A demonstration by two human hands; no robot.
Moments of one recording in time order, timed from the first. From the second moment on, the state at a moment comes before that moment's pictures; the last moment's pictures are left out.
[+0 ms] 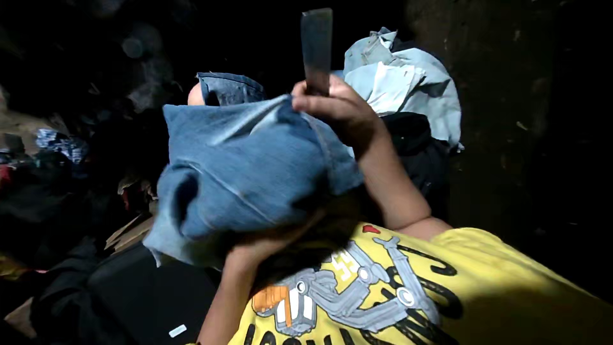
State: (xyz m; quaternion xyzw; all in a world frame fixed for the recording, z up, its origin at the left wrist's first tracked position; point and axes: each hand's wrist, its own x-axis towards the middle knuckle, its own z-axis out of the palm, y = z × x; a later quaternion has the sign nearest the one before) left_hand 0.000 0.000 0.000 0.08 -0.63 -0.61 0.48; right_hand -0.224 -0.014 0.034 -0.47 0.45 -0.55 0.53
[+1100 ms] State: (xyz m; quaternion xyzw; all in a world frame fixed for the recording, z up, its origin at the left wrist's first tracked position) left_hand -0.020 -0.040 0.032 0.45 -0.40 -0.72 0.35; right_hand -0.154 0.033 -0.002 -0.56 0.67 -0.47 0.14
